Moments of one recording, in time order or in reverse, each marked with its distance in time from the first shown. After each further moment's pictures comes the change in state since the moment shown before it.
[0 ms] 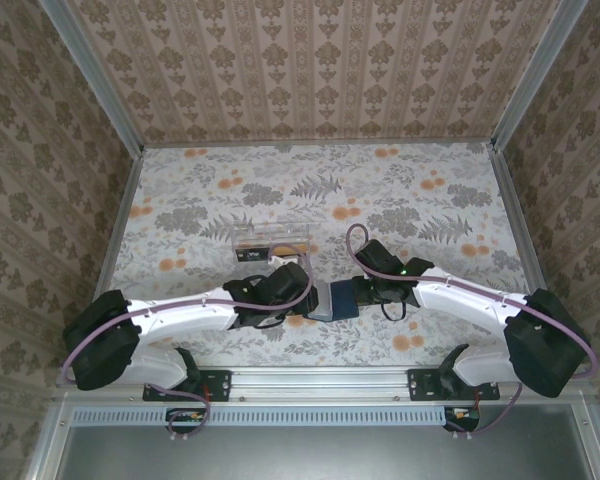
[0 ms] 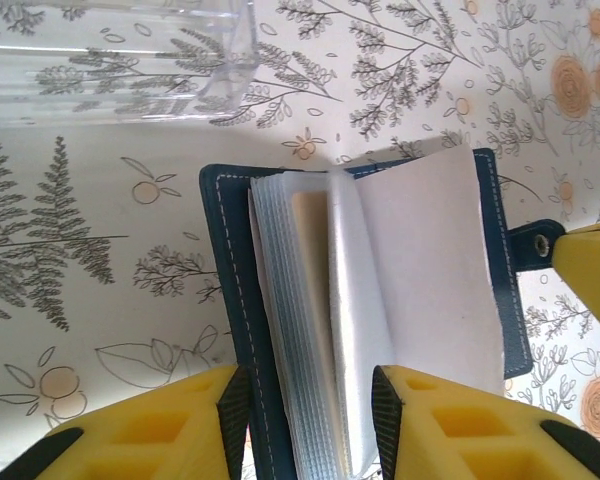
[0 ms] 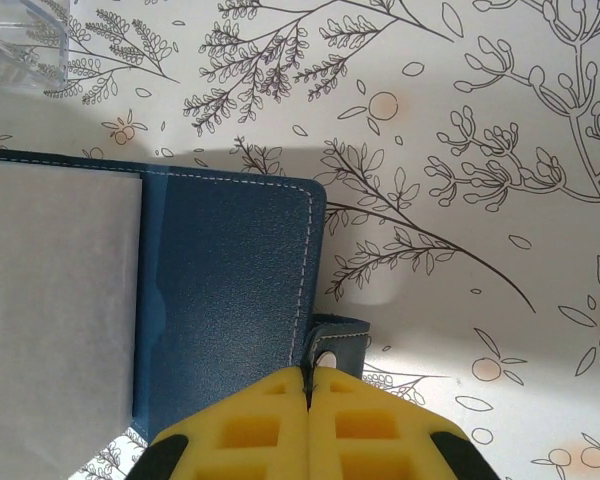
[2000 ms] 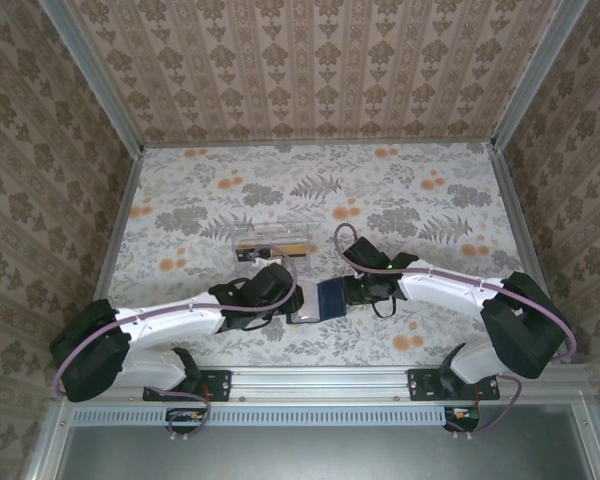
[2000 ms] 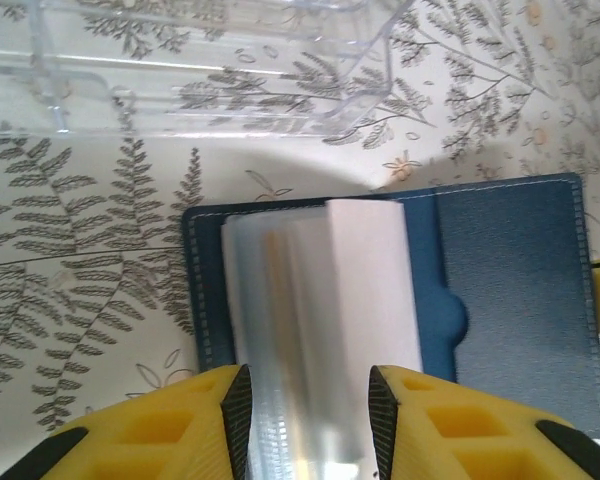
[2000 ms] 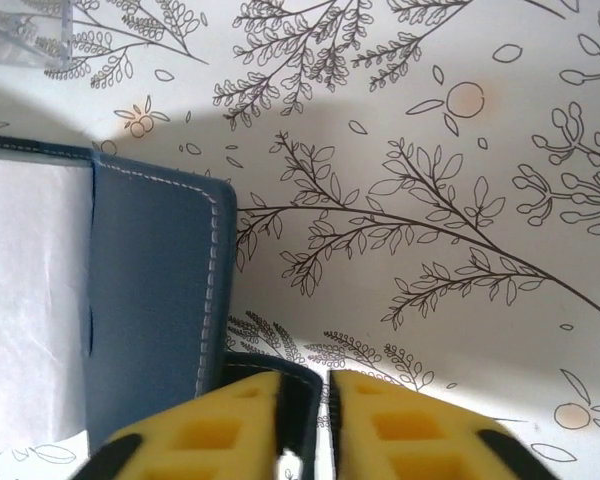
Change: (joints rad) left arm 0.082 -0.086 -0.123 0.034 -0.002 0.013; right arm 0.015 0.130 0.057 0.026 -0.049 0.007
